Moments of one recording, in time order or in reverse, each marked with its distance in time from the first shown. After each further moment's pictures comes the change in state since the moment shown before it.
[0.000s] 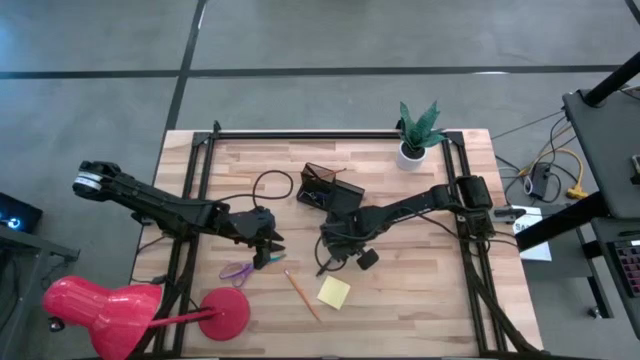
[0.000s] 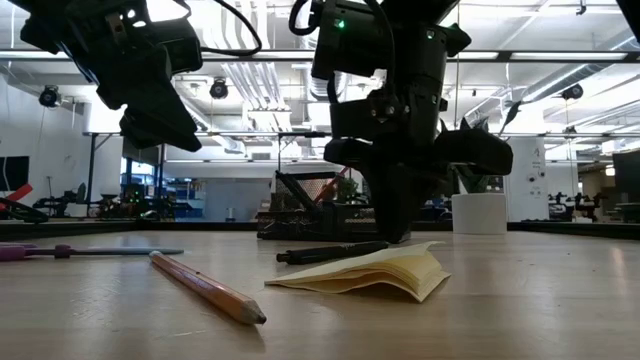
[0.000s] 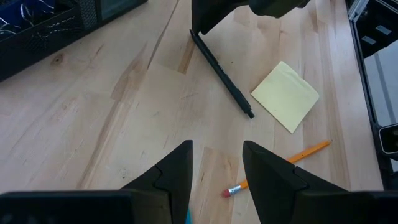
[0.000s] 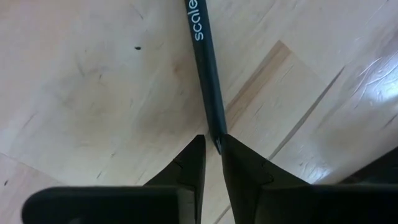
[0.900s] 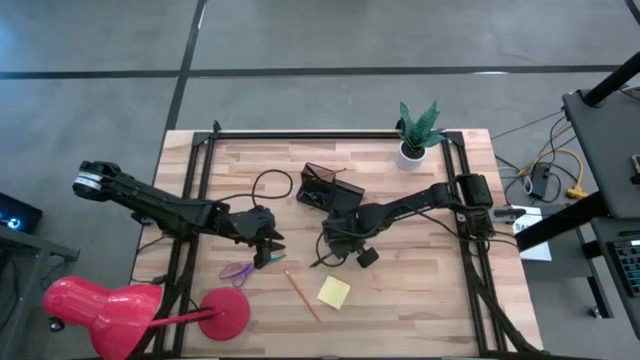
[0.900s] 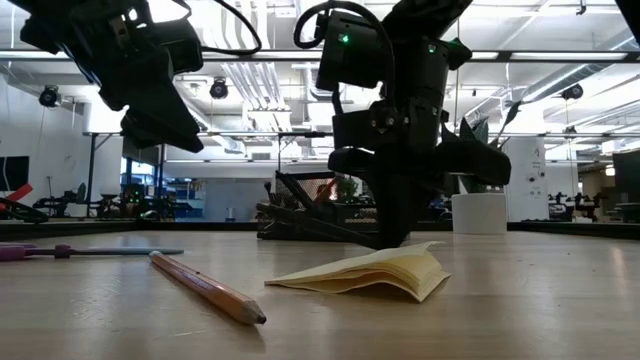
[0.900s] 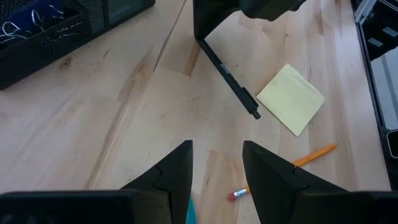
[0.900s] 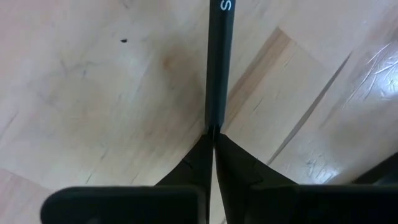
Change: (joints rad) left arm 0.000 0.003 0.000 0.001 -0.023 0.004; right arm -0.022 -0.001 -0.055 0.071 -0.030 0.014
